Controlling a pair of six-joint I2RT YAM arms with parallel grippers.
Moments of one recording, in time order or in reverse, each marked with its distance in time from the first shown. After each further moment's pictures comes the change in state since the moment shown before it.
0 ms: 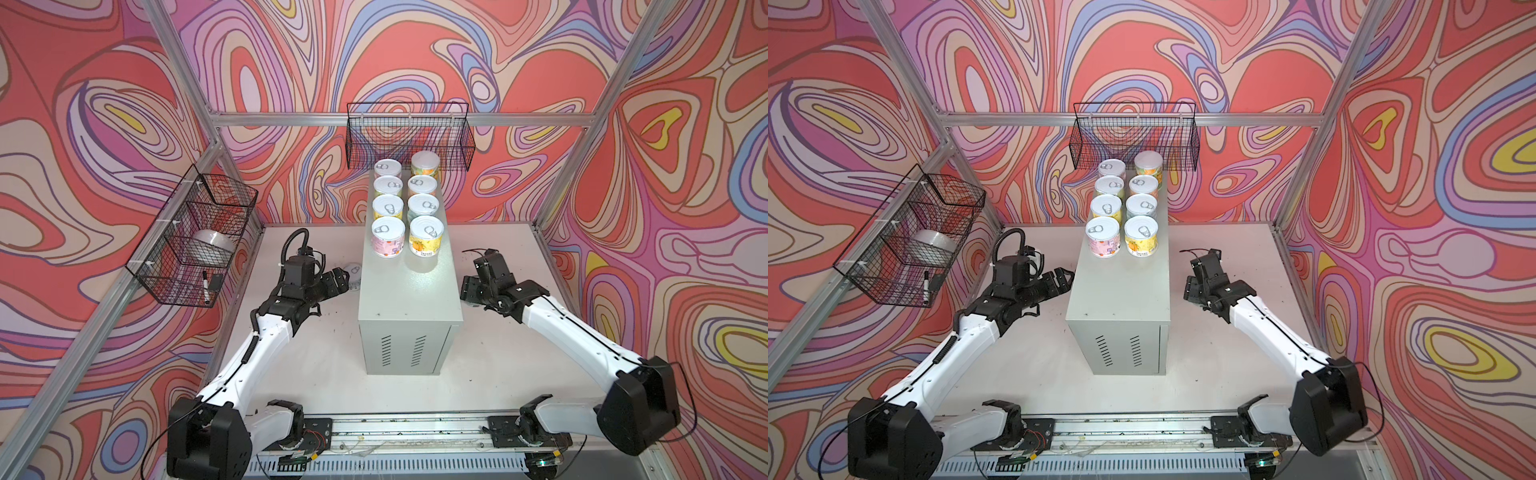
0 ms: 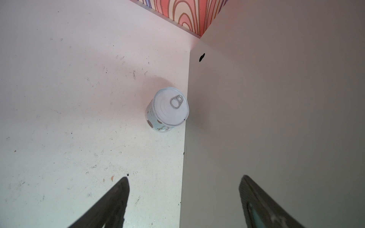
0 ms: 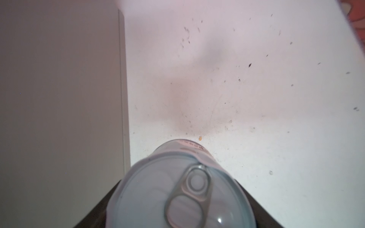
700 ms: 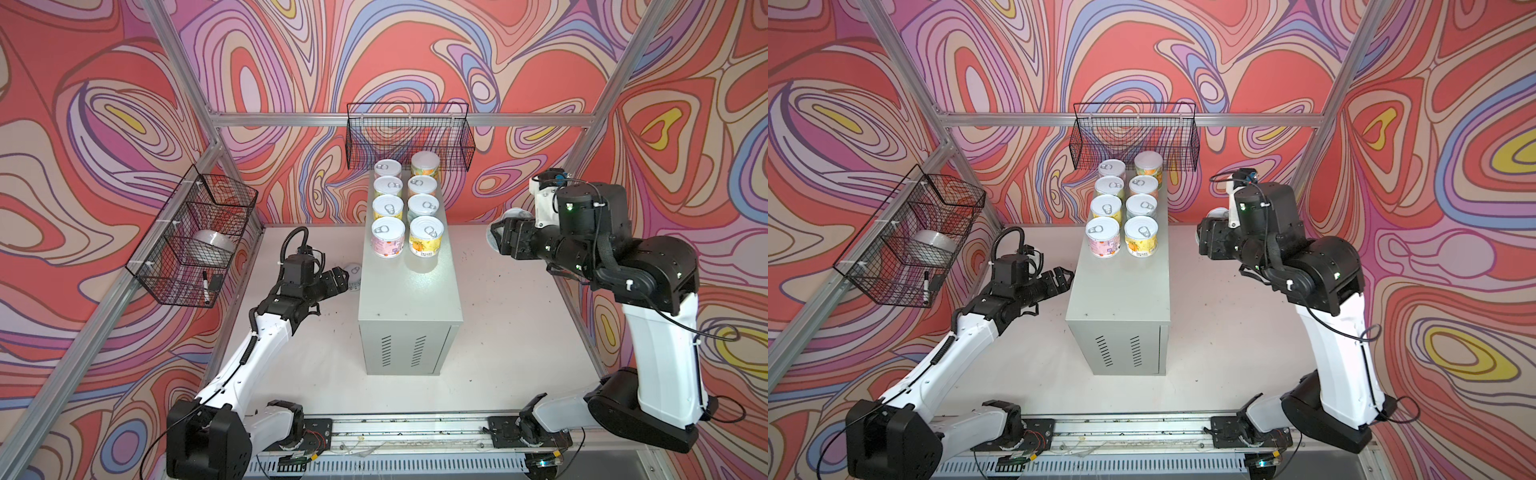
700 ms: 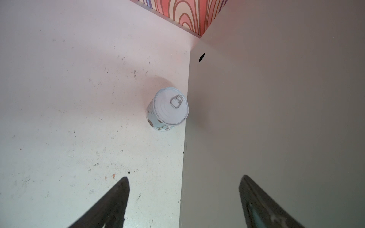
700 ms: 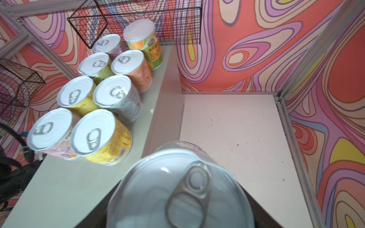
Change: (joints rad) left arm 0.000 -0.002 0.031 -0.034 -0.001 0.003; right arm 0.203 0.173 1.305 -0.796 0.056 -0.149
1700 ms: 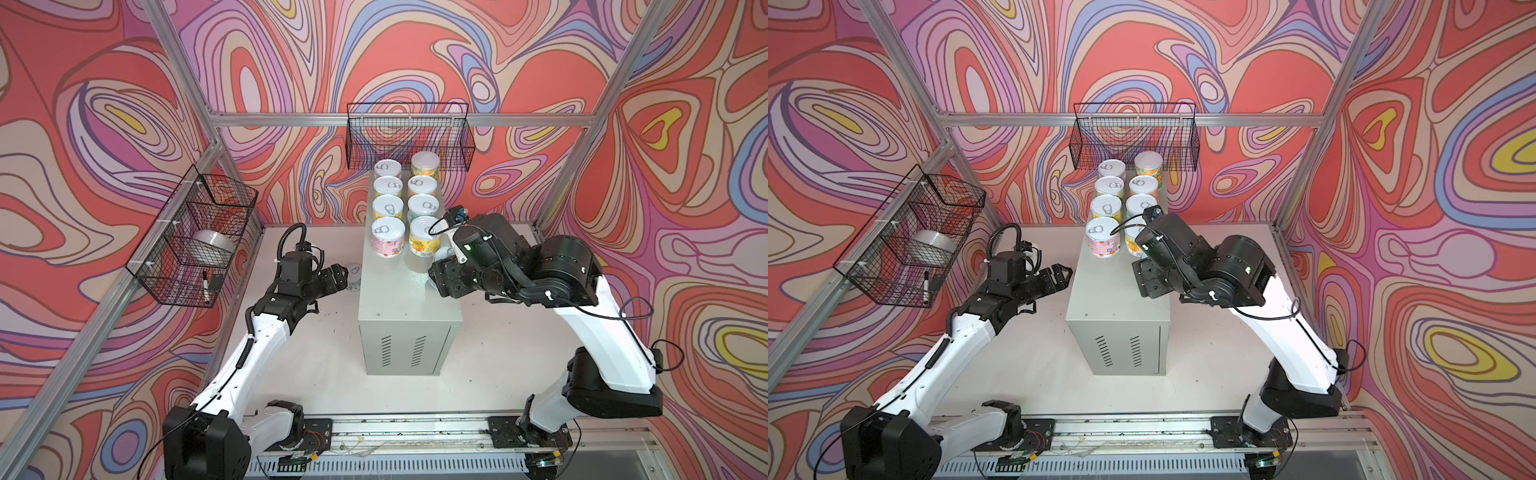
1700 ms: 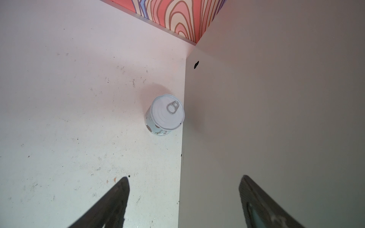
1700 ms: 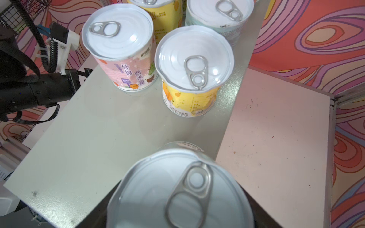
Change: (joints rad) left arm 0.000 -0.018 0.033 -0.027 -0.004 0.023; right arm 0.389 0.154 -0.026 -0.091 0.082 0.074
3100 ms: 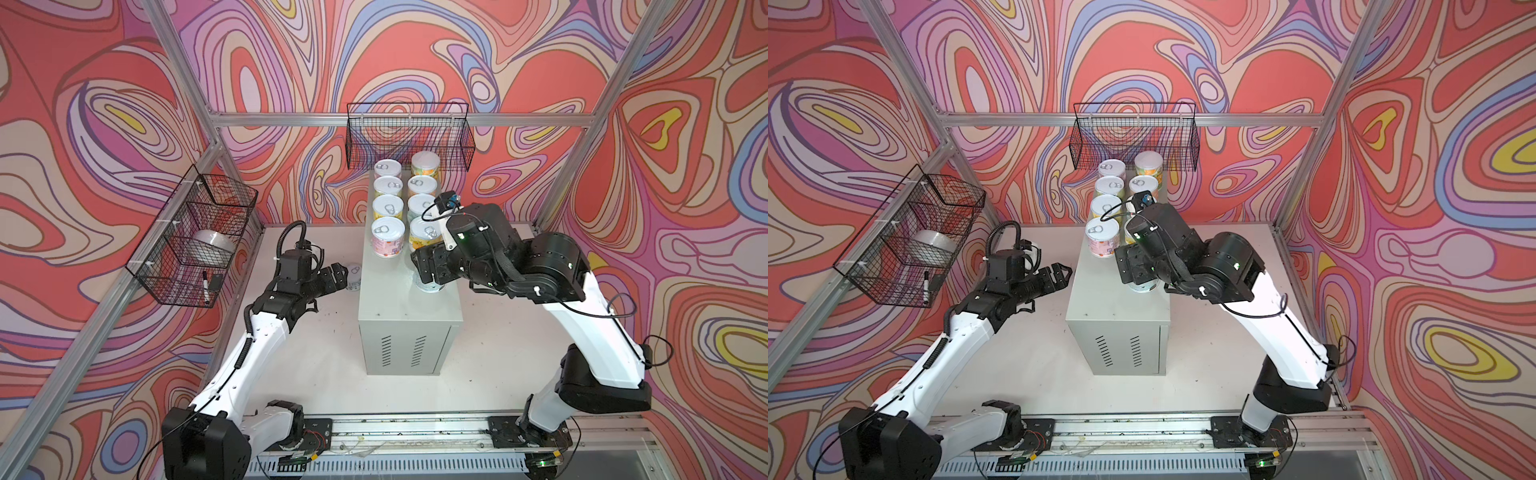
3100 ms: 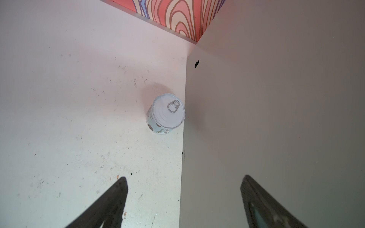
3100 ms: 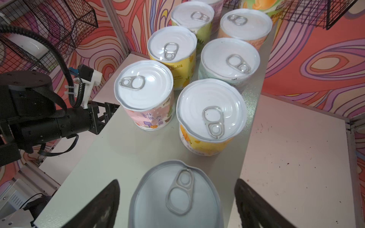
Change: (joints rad) left arm 0.000 0.001 0.046 -0.054 -0.011 0.020; right arm 0.000 0.019 0.024 0.169 0.028 -0.033
